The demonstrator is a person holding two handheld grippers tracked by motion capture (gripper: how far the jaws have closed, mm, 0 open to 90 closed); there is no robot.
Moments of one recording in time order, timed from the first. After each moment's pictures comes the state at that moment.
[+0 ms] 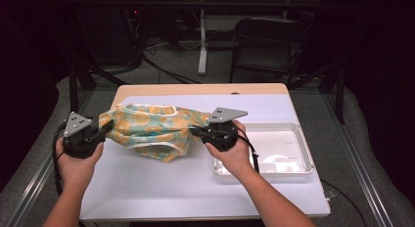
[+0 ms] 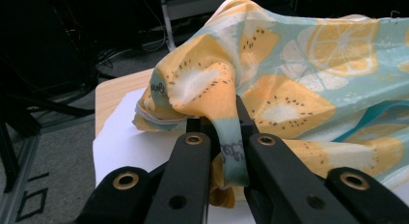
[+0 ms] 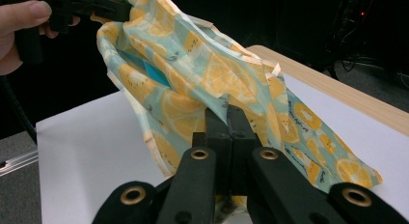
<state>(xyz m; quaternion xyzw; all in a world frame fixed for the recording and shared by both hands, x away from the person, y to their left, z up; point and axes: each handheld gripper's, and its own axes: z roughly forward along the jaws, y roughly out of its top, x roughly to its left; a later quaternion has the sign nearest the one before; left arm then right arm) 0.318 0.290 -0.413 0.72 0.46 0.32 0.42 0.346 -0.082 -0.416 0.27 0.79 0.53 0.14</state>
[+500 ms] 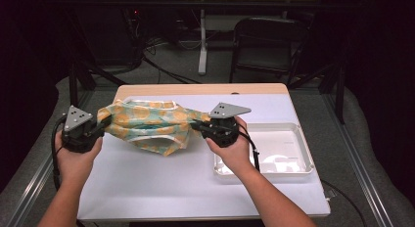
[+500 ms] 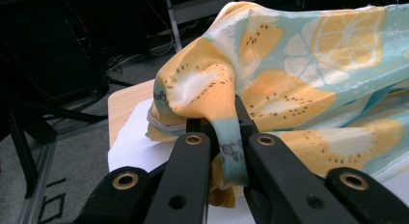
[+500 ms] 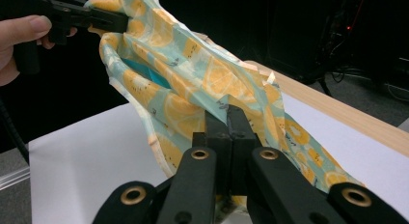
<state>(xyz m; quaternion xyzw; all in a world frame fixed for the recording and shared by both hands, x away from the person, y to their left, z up) 0.325 0.288 -0.400 0.72 0.45 0.34 0.40 0.350 -0.084 -0.406 0.27 0.77 0.55 0.15</state>
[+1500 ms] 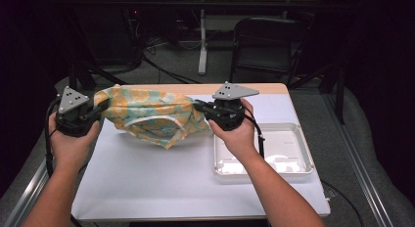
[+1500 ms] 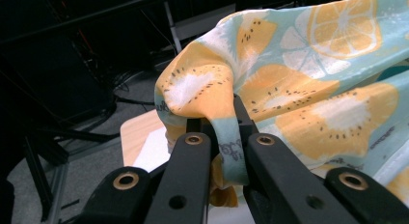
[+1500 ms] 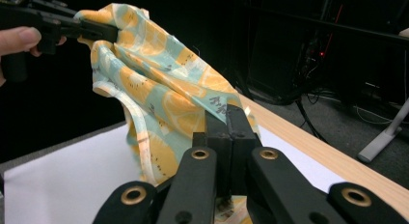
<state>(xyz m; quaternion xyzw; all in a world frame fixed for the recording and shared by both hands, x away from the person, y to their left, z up) 0.338 0.283 -0.354 0.72 0.42 0.36 0.41 0.359 -0.091 -0.355 0.27 0.75 0.56 0.20</state>
